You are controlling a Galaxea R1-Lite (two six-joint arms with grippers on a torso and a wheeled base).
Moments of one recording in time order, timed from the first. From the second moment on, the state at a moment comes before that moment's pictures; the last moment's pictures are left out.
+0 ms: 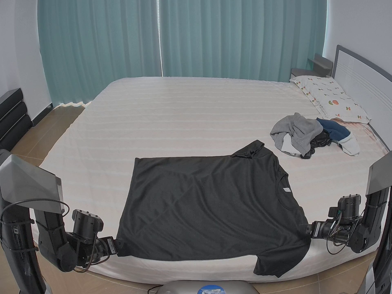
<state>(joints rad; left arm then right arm) -0.23 2.18 -0.17 -1.10 0.20 -0.52 0.00 2.21 -0.15 -1.35 0.07 0.30</state>
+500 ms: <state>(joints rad) -0.18 2.04 -0.26 -1.09 0.14 -0.68 0.14 2.15 -0.27 -1.38 0.10 0.81</state>
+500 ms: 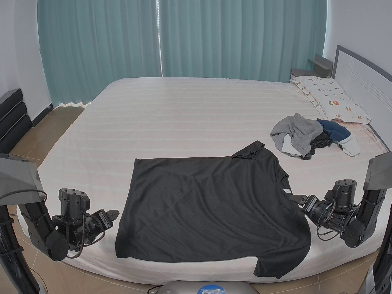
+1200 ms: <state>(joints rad) -0.19 2.08 -0.26 -1.10 -0.02 -0.75 0.19 2.20 -0.30 -1.38 0.12 0.85</state>
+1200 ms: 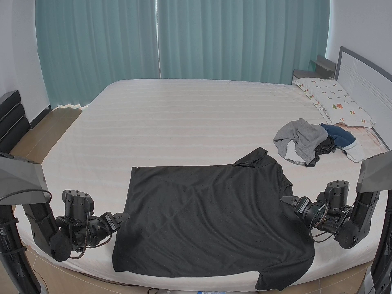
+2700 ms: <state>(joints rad) -0.22 2.15 -0.31 -1.14 -0.07 -0.96 0.20 2.47 -1.38 -0.56 0.06 0.85</state>
